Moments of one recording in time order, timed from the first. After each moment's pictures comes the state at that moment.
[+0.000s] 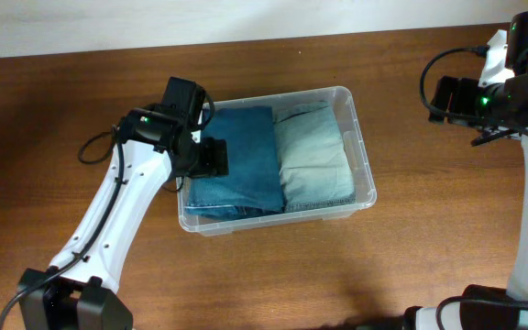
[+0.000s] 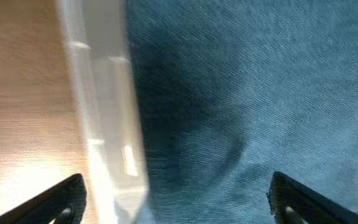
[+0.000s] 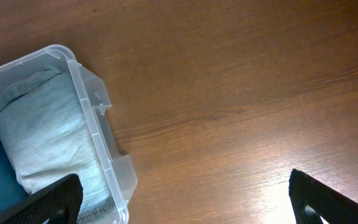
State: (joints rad) left arm -0.33 1.70 1.52 -1.14 -0.01 -0.33; right arm -0.21 1.59 1.95 -1.46 -0.03 0.10
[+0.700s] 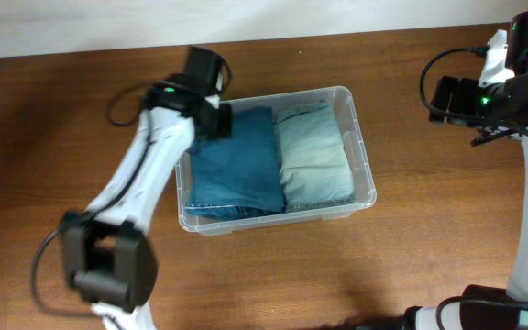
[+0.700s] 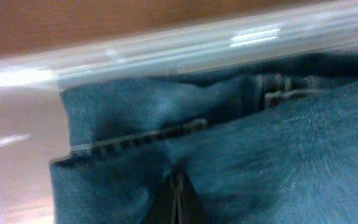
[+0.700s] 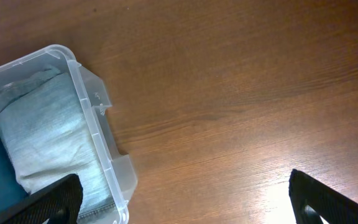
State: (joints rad) left arm -0.36 1.96 1.73 -0.96 -0.05 -0.23; right arm -0.21 1.59 1.95 -1.46 -0.03 0.10
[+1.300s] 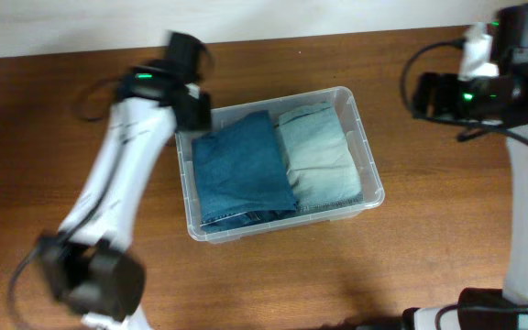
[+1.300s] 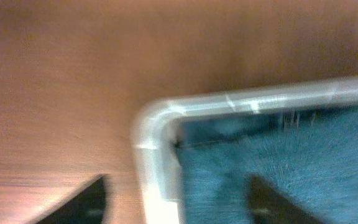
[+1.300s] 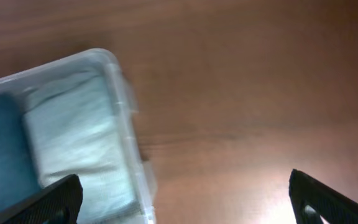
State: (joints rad) left arm -0.26 1.88 1.89 -1.14 -0.13 -0.25; right arm -0.10 1.59 1.95 -1.38 -0.06 0.04
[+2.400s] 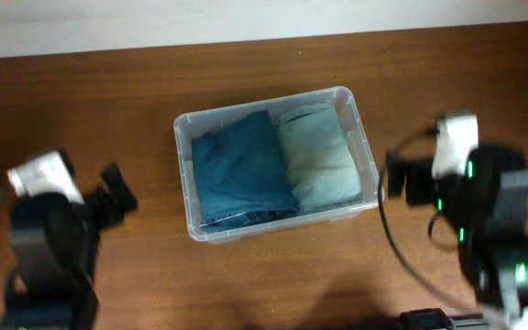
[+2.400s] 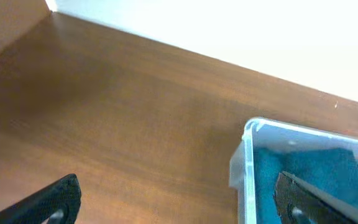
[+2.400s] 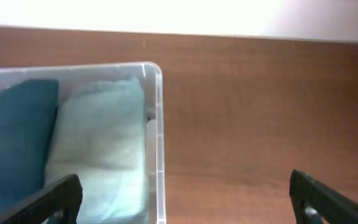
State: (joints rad) left arm 0.01 0.79 1.04 -0.78 -0.17 -0.27; right arm 0.03 0.80 1.02 -0.78 0.00 -0.02
